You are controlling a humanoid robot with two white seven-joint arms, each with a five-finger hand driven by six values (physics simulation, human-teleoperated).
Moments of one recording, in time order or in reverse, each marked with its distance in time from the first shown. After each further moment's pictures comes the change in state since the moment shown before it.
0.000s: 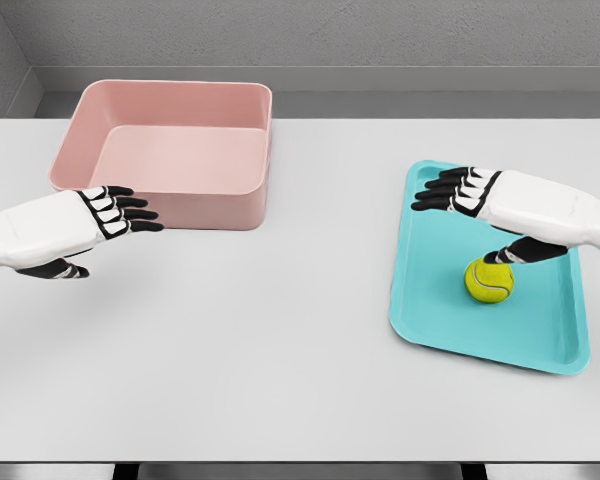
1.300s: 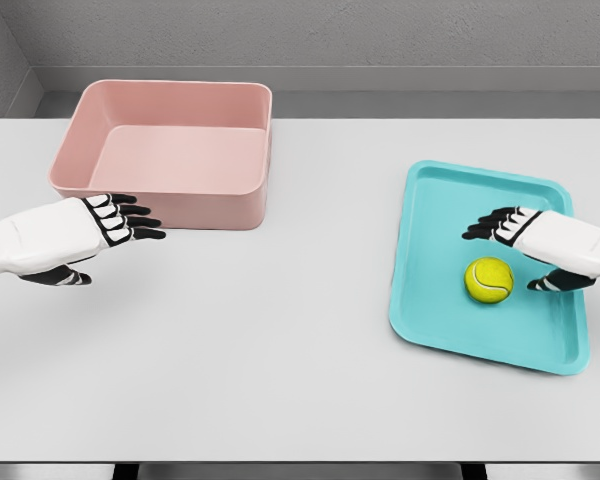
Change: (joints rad) left arm 0.000 0.000 -0.021 0.000 0.000 0.000 0.000; right arm 0.137 0.017 -0.003 0.233 0.195 0.001 -0.107
